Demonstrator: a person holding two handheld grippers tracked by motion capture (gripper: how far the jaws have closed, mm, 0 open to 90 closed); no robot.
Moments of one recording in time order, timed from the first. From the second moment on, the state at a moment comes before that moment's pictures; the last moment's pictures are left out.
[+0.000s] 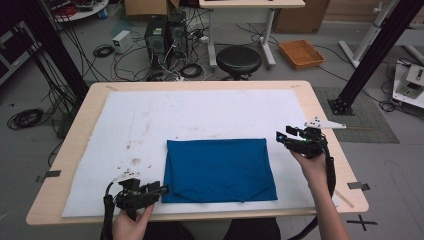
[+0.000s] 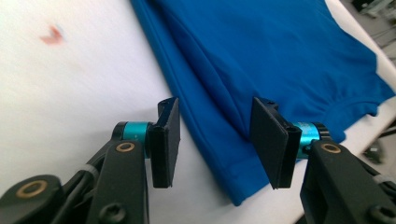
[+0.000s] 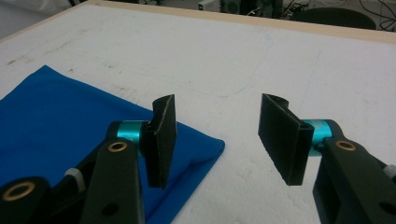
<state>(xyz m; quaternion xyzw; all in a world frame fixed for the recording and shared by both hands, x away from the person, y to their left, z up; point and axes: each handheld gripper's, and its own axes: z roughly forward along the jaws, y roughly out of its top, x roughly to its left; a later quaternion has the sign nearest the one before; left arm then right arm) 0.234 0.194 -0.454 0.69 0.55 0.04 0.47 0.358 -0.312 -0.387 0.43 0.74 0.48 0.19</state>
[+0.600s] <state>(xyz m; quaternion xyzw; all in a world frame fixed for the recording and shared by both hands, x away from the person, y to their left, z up) 0.238 0.170 -0.458 0.66 0.57 0.04 0.49 0.358 -0.277 -0.388 0.40 0.76 0.48 0.18</state>
